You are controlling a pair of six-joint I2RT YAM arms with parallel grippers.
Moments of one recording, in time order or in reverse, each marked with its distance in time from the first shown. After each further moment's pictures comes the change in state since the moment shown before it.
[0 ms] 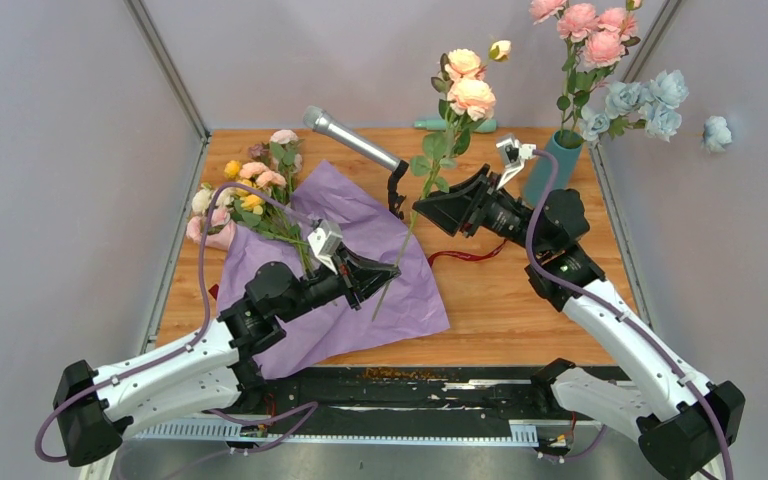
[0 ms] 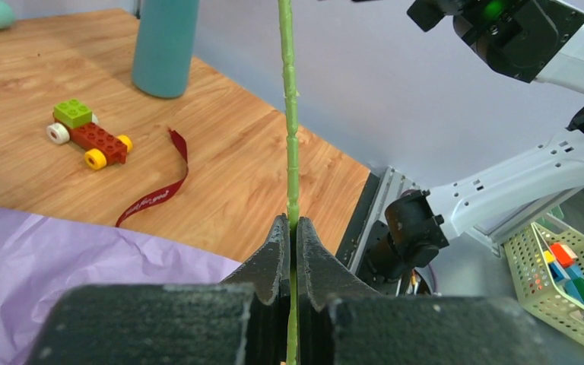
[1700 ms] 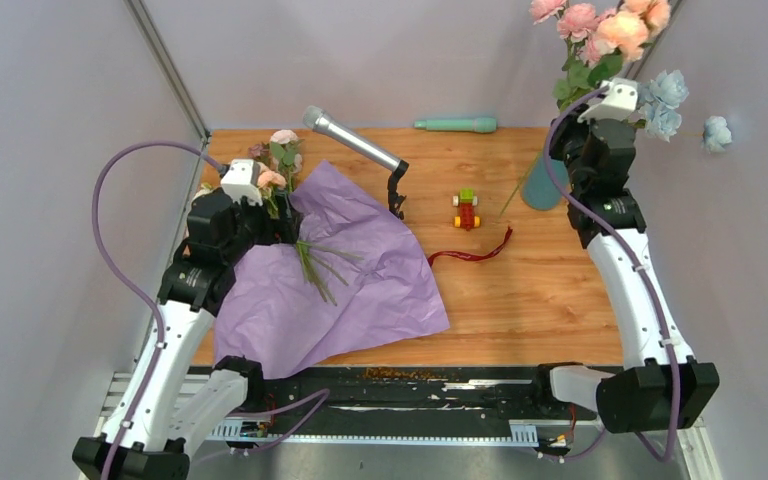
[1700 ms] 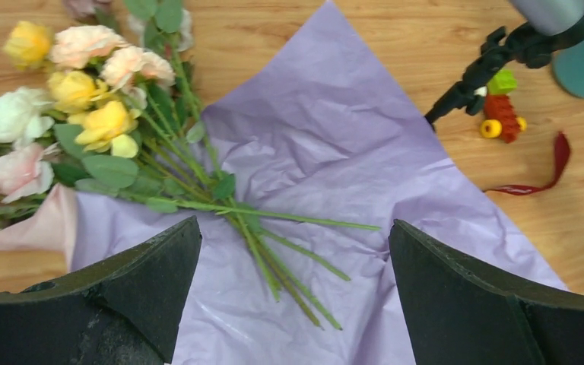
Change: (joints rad) left arm 0.752 0.047 0.396 -0.840 -0.059 0.240; right arm -0.432 0.209 0.337 -0.421 0.690 -0.494
